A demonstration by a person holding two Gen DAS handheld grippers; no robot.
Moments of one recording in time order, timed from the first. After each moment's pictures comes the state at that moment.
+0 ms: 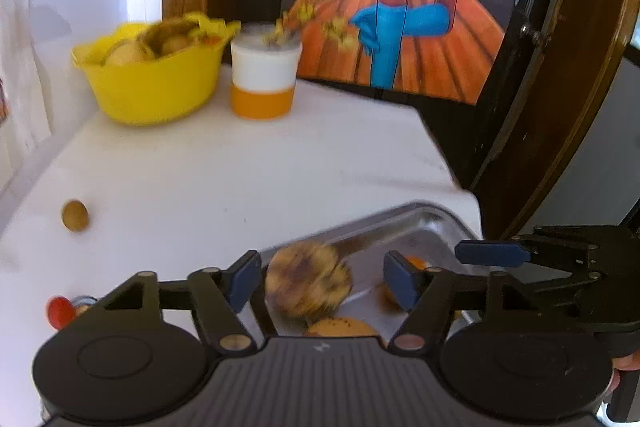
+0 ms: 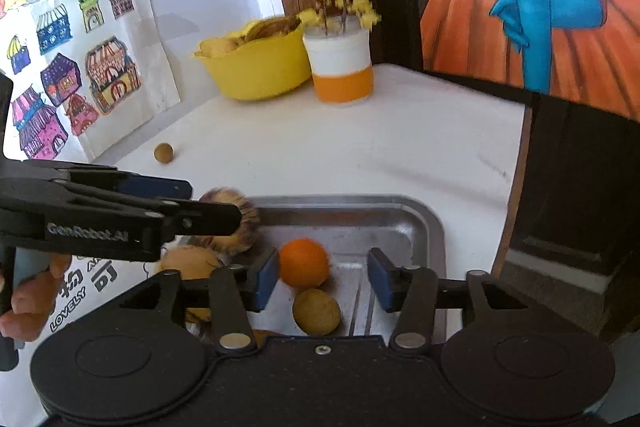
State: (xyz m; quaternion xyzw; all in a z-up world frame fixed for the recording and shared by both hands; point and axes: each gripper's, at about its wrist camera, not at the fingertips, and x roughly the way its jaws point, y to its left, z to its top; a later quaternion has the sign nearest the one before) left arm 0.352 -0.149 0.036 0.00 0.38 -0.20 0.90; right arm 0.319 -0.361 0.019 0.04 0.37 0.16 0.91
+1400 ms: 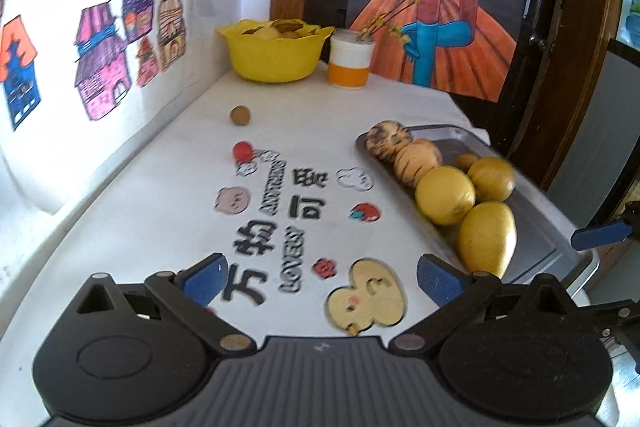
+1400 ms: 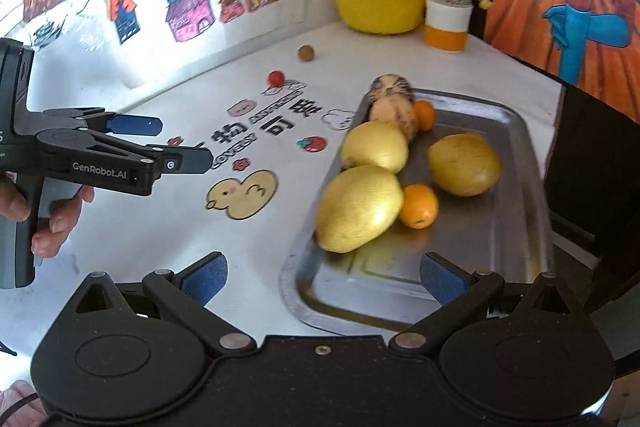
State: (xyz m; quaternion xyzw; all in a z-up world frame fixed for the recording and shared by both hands) left arm 0.164 -0.010 0.038 0.00 0.35 -0.14 0.92; right arm 0.125 -0.254 0.058 -0.05 0.43 0.20 0.88
